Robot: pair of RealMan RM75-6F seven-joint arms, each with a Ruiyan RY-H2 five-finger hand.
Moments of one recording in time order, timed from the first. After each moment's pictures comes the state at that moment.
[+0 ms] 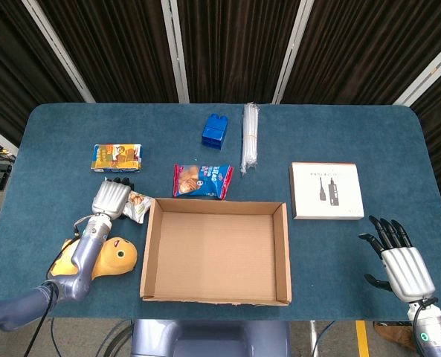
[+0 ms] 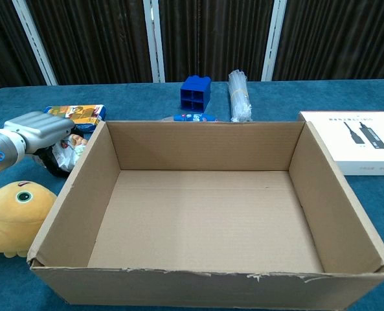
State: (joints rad) left arm -0.72 -1.73 -0.21 -1.04 1.00 0.84 0.62; right arm 0.14 -1.12 0.00 -1.59 -1.60 1.41 -0.05
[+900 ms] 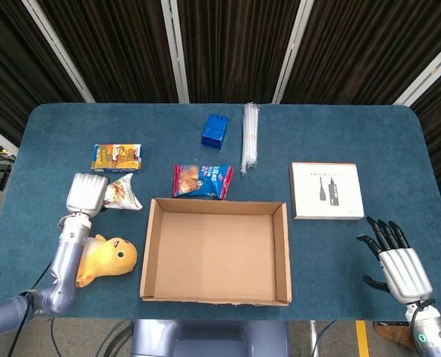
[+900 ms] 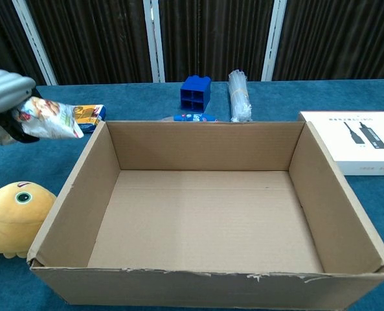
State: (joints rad) left arm -0.64 -1.50 -0.22 -1.43 0.95 1.14 0.79; right arm 0.14 -1.12 -0.01 -1.60 -1.61 1.42 -0.07
